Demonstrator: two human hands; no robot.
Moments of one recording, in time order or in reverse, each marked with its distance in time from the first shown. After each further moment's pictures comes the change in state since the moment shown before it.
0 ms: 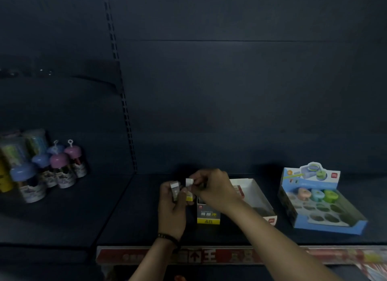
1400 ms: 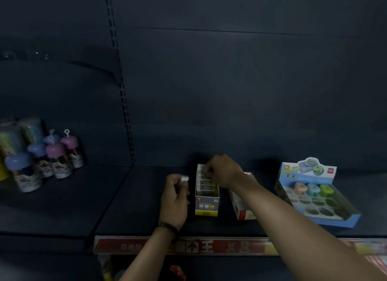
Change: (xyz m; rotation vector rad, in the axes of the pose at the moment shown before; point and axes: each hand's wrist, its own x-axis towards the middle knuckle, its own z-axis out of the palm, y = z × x) left_hand 0.002 -0.003 0.005 0.097 -0.091 -0.104; right_hand 0.053 0.035 -0.026 -0.609 -0.219 0.067
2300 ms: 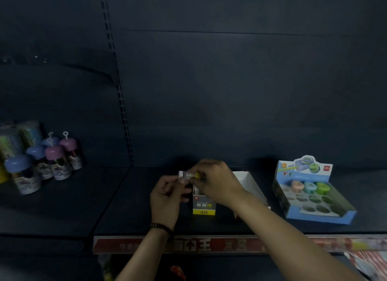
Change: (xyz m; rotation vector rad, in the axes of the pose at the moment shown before) left_hand -0.010 0.016 -0.007 -0.309 0.073 -0.014; right_hand -0.060 -0.029 0.005 0.286 0.360 -0.370
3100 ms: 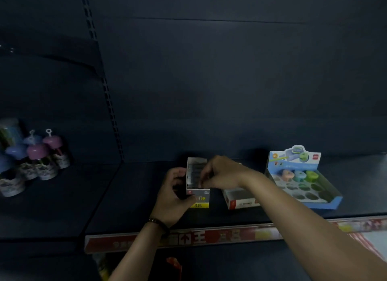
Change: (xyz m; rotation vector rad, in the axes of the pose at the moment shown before) left_hand 0.004 -0.012 -0.003 0.412 -0.370 0.019; right_hand 0.003 0.021 -0.046 0.073 -0.540 0.304
